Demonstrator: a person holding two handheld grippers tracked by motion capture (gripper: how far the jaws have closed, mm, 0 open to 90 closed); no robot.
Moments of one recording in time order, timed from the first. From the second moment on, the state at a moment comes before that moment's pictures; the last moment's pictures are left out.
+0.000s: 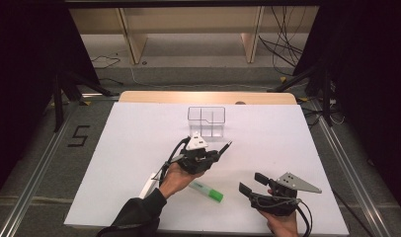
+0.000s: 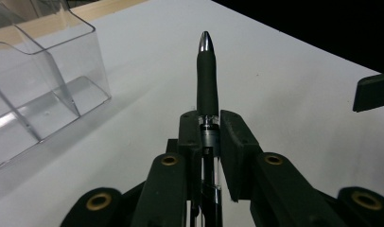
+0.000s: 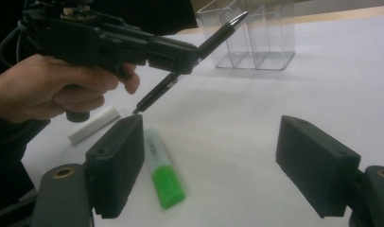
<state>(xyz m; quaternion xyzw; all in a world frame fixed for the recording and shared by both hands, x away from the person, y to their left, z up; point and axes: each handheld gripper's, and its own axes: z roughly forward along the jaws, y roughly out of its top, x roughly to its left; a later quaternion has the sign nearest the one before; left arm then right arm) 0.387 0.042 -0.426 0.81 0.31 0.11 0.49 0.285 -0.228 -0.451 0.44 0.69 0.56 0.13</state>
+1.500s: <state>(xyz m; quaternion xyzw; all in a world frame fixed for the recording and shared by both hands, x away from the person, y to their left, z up) 0.352 0.080 -0.446 0.76 0.32 0.05 0.56 0.341 -0.174 -0.441 0.46 0.65 0.61 -0.01</state>
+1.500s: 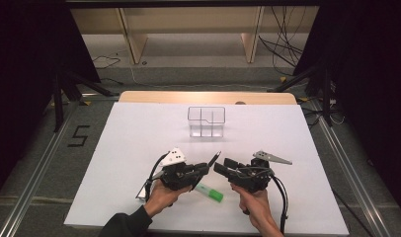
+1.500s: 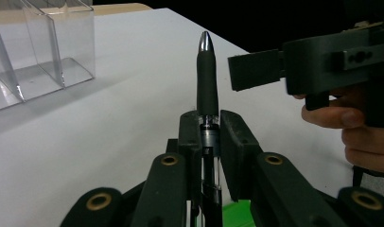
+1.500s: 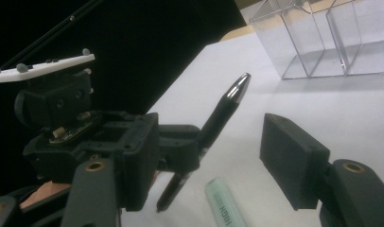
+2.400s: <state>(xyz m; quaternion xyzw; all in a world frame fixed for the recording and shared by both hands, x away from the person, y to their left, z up) 0.344 0.072 -0.446 0.76 0.31 0.02 0.58 0.345 -0.171 -0.448 0.47 0.62 0.62 -0.04</state>
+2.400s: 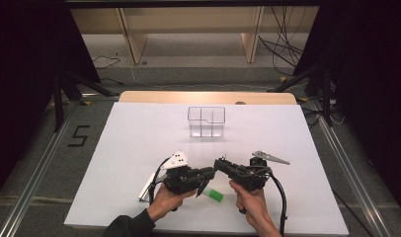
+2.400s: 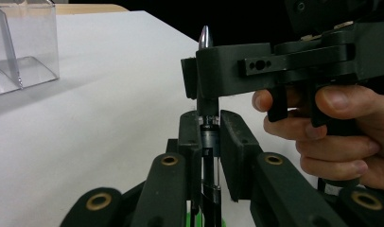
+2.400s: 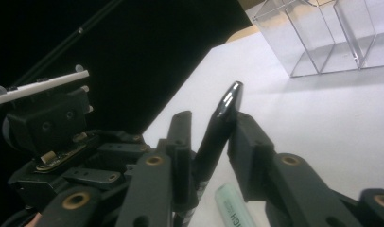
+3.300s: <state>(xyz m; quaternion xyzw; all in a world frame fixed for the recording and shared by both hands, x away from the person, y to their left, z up) 0.344 0.089 -0.438 0.80 0.28 0.08 0.53 0.339 -0.190 -0.430 0.45 0.62 0.64 0.02</state>
